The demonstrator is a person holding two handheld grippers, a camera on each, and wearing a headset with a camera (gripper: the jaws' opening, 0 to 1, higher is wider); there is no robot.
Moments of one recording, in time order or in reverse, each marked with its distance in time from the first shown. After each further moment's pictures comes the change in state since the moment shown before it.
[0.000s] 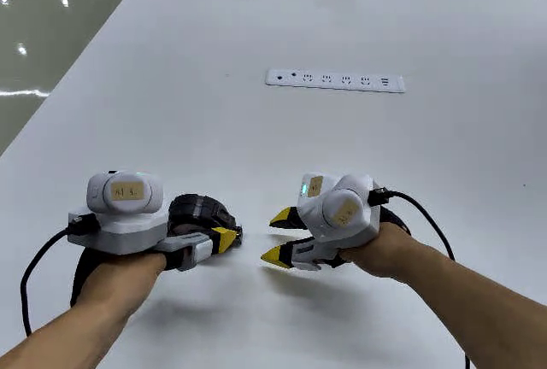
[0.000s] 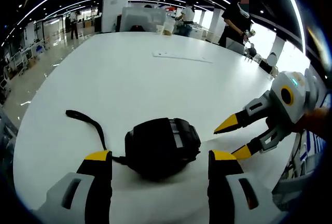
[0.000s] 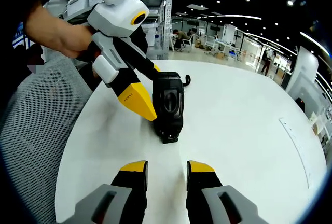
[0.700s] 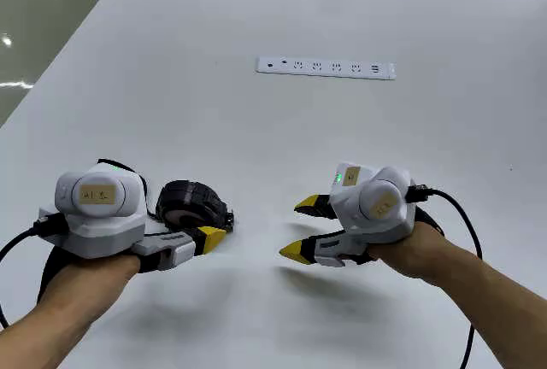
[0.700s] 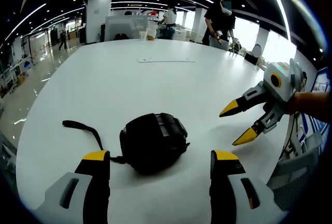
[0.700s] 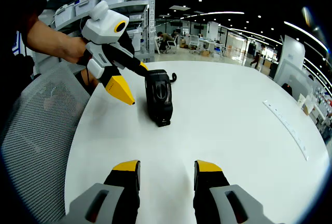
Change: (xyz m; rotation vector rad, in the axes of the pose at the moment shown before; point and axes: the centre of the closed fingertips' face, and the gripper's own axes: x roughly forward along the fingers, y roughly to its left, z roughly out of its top) left arm -0.020 -0.013 -0.002 0.121 -0.045 -0.091; right arm -0.041 0.002 -0.024 0.111 -0.027 -0.082
